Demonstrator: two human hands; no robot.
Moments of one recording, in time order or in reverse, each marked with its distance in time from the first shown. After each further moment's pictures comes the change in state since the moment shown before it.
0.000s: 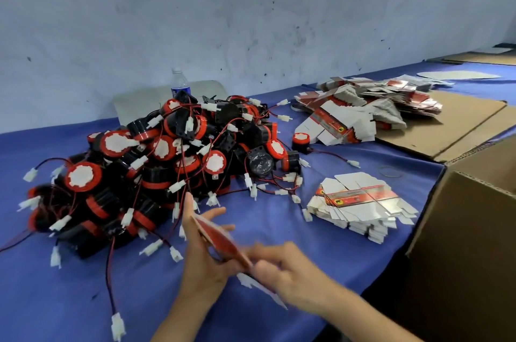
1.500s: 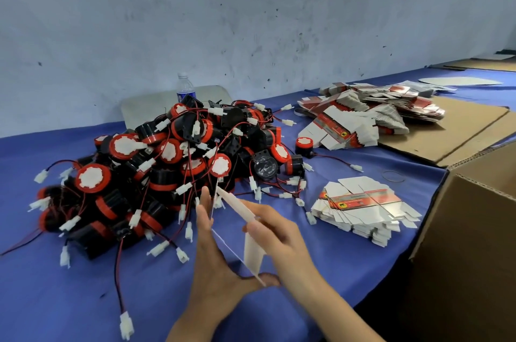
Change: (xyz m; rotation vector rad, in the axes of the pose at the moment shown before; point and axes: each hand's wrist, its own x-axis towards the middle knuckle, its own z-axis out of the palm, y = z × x) left_hand -0.009 0.000 0.005 0.289 0.012 0.342; right_hand 0.022 -0.024 0.013 0.248 0.368 0.006
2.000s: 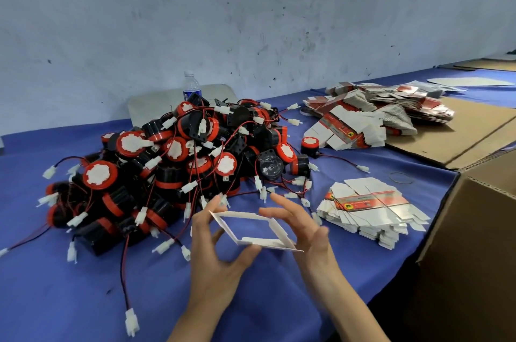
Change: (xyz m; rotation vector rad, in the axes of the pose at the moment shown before) left_hand 0.007 0.005 -0.005 -0.057 0.139 -0.177; right_hand -0.004 0.023 -0.026 0.019 0.008 0.024
